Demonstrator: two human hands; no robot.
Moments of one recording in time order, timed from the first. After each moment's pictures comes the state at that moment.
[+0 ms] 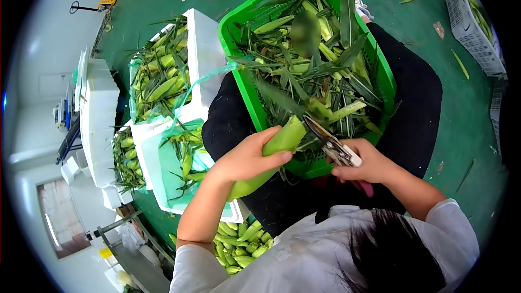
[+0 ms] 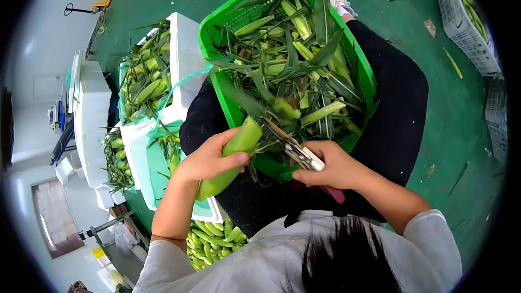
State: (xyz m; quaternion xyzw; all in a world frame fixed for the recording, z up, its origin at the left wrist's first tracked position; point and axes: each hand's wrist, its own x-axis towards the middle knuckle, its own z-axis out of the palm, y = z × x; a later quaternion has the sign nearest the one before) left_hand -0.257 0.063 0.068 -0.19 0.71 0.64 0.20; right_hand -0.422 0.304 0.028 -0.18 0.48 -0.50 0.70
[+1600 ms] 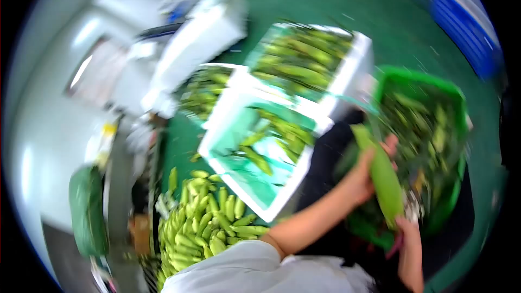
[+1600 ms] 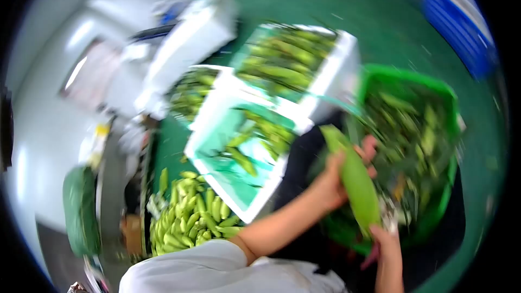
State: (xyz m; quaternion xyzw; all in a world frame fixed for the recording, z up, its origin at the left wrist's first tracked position) left_hand -0.278 0.086 0.016 -0.22 0.15 0.89 -0.36; right_hand -0.406 0.269 -0.008 -0.01 0.46 -0.60 0.66
